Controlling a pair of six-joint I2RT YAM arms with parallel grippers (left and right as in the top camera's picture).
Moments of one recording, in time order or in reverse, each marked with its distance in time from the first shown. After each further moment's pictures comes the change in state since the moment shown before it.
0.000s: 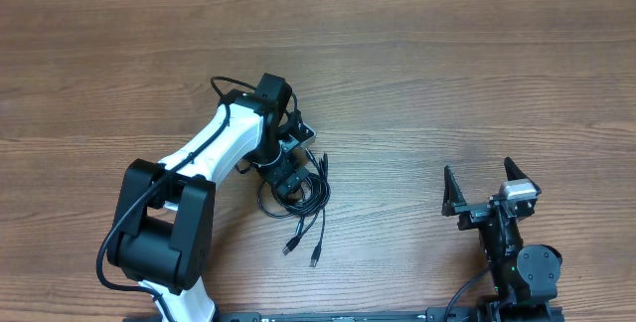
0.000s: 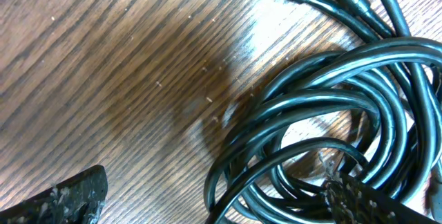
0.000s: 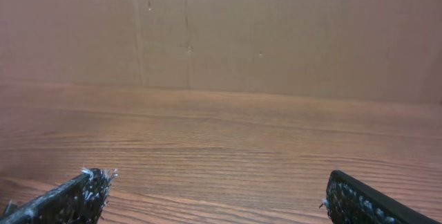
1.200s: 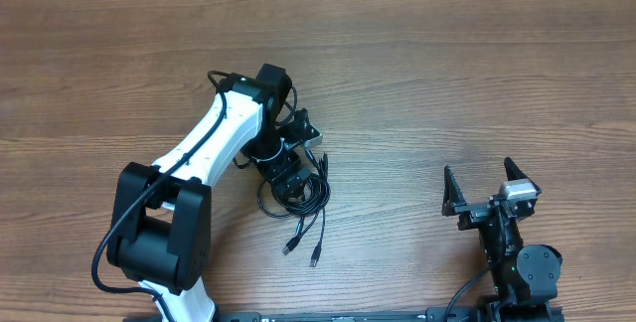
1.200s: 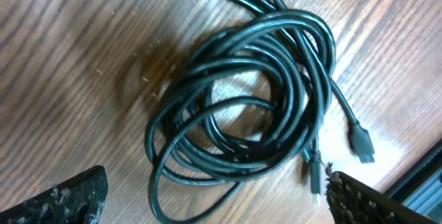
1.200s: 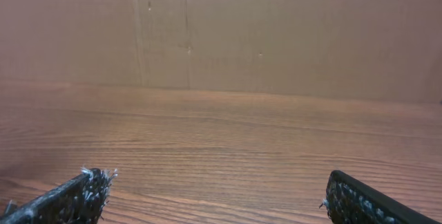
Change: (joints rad) left arm 0.000 0.000 0.115 -0.208 0.110 0.114; right arm 0.000 0.000 0.000 0.000 0.000 0.000
